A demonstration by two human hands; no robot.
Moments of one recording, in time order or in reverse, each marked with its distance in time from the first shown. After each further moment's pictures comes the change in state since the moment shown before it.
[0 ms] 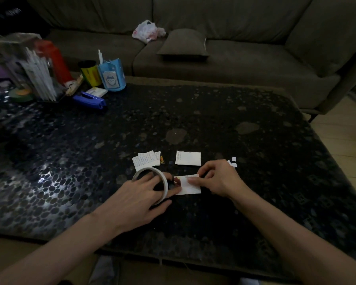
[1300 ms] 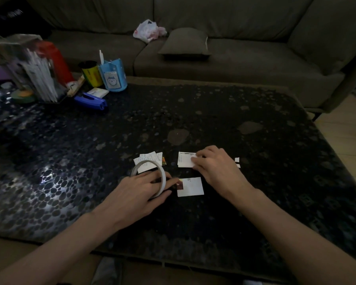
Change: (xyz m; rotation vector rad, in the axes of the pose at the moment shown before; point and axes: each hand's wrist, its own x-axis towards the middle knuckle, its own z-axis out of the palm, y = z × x) left_hand 0.004 -0.008 -0.005 -0.142 0.094 -0.062; right_hand 0.019 0.000 -0.001 -0.733 0.240 -0.691
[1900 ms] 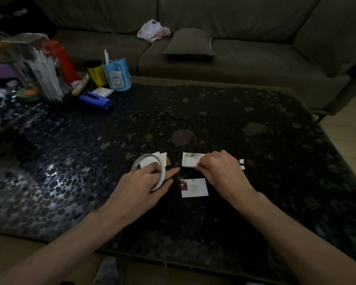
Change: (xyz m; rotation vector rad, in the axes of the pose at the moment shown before) left_hand 0.002 0.004 -0.005 -0.120 0.183 -0.196; right_hand -0.001 -0.014 -0.015 0.029 0.030 0.030
